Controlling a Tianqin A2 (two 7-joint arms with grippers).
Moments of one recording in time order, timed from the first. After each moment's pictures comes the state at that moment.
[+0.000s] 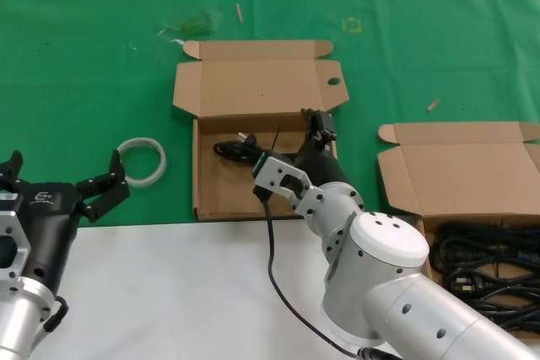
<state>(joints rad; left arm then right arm) 0.00 -0.30 1.60 -1.60 -1.80 0.00 0.00 0.63 0.07 -2.37 1.00 2.48 0.49 -1.32</state>
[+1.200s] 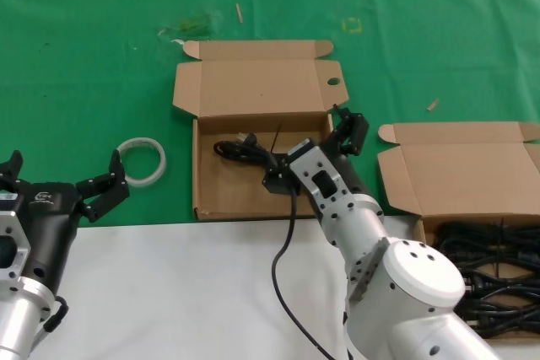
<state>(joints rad) 0.00 -0.30 1.60 -1.60 -1.80 0.00 0.00 0.46 0.07 -2.16 1.17 2.30 0.36 -0.96</state>
